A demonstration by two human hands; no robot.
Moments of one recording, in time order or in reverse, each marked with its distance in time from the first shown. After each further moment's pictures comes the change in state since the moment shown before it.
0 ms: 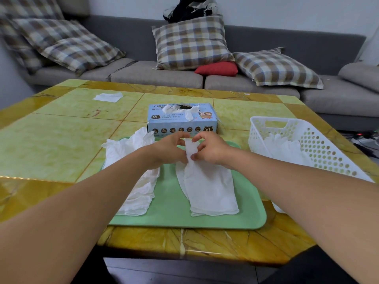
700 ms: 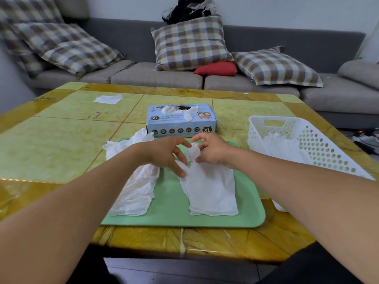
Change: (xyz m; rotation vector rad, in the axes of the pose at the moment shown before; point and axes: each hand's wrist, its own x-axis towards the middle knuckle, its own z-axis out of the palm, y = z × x) left_hand -0.012 0.005 -0.020 0.430 -0.167 0.022; right_hand -0.003 0.006 -0.003 0.075 -0.034 0.018
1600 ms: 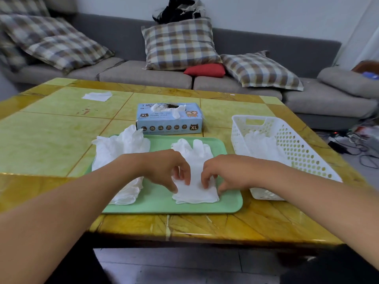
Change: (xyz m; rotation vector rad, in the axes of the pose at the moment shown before) left_hand -0.031 0.023 0.040 0.323 -0.126 0.364; right_hand -0.119 -0.002 -0.046 -0.961 -0.411 -0.358
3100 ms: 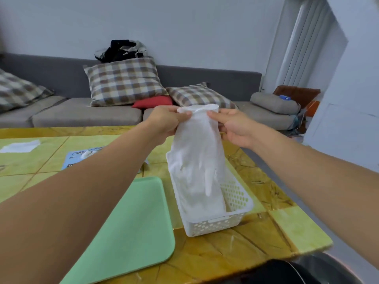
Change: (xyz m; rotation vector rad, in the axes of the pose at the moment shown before) left_hand 0.155 0.177 -0.124 -0.980 0.660 -0.023; right_hand -0.120 0.143 -0.111 1.434 0.954 0.345
